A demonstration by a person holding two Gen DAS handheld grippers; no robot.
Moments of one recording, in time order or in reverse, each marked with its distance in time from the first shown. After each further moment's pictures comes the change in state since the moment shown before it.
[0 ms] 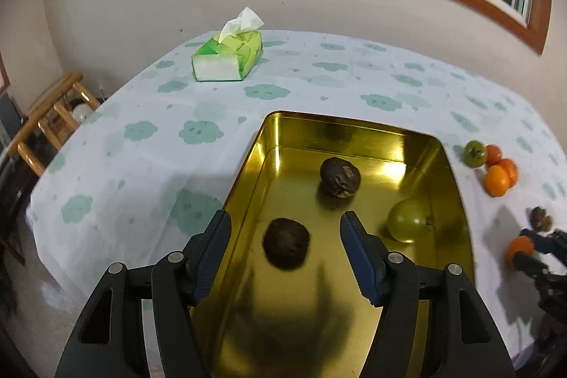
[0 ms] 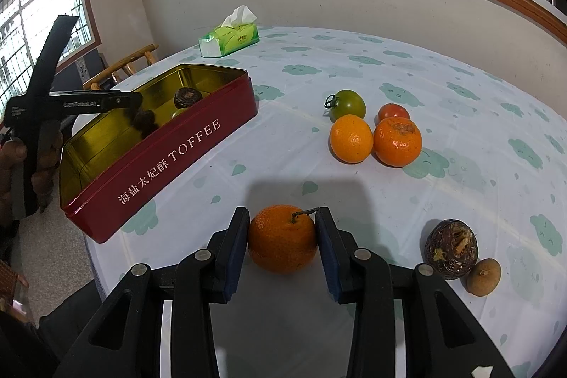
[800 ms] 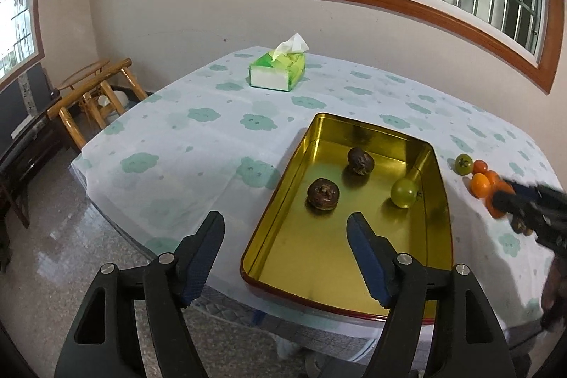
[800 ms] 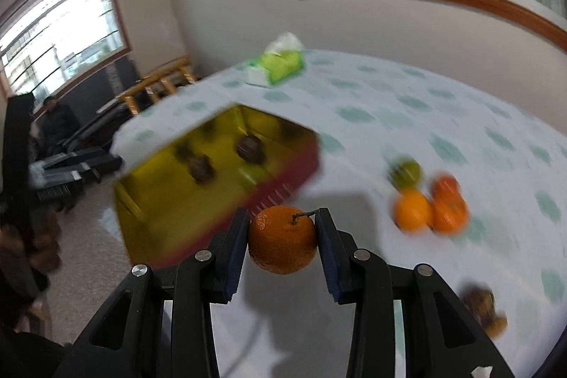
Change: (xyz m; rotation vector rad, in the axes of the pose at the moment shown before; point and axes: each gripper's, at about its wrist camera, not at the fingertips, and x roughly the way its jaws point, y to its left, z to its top) left arm -0.087 0.025 -0.050 -0.121 -0.094 0.069; right arm -0.016 0.056 0.068 -0.068 -0.044 0.145
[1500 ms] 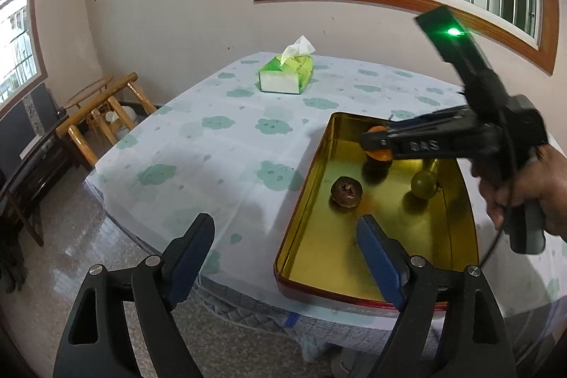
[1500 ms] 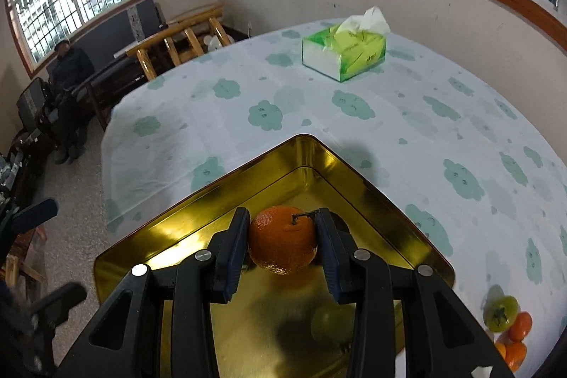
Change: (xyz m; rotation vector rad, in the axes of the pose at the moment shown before) left arm 0.001 0.012 -0.003 0.075 -0.015 0.054; right arm 0.151 0.067 0.090 -0.138 0.215 0.042
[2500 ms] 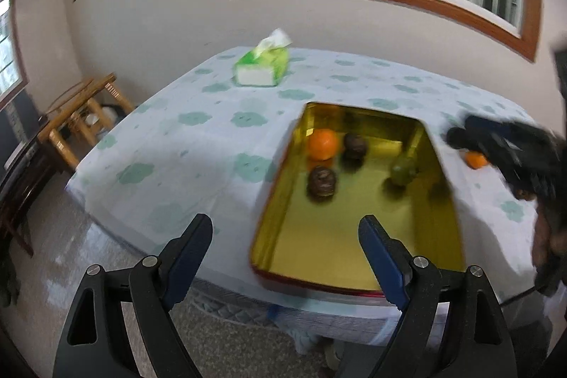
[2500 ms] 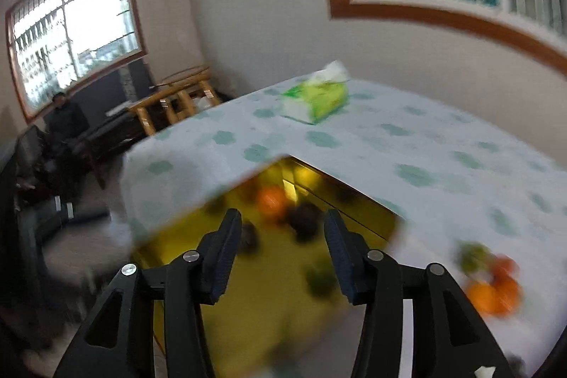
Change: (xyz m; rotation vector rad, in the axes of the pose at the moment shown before) left arm -0.003 -0.015 -0.002 0.065 0.013 -0.101; right arm -0.101 -0.001 -0.080 0.082 -0.293 -0.094
